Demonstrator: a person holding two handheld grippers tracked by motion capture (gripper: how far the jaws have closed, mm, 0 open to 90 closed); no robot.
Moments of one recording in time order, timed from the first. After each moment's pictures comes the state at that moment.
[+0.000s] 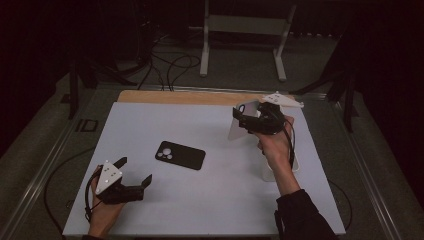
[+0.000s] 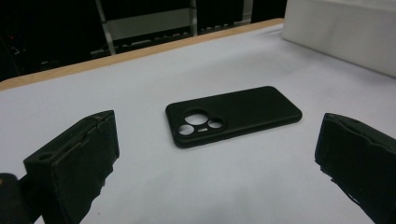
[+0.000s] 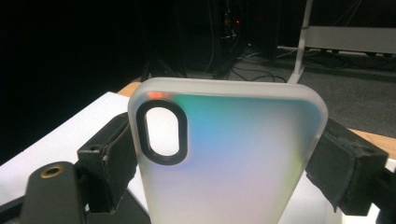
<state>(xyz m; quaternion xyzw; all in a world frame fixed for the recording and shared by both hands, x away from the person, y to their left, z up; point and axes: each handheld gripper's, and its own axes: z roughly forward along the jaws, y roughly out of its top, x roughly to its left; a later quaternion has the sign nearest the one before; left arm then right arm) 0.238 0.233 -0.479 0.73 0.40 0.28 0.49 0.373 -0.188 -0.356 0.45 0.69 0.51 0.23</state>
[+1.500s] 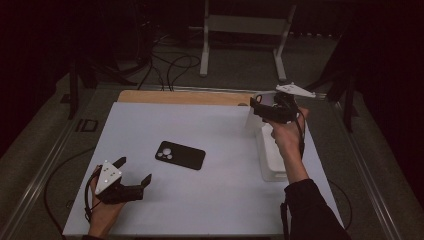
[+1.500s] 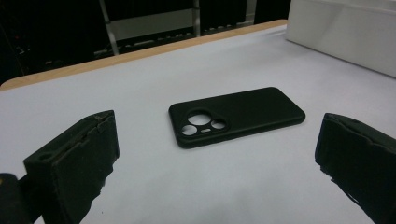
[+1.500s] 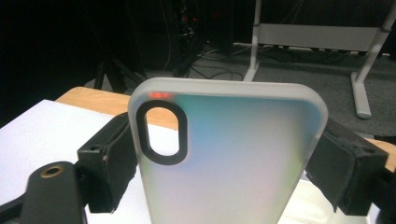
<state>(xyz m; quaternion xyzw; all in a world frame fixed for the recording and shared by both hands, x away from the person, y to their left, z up) 0.238 0.232 -0.479 0.72 0.40 0.28 0.48 0.406 -0.225 -0.357 0.50 0.67 0.47 0.28</state>
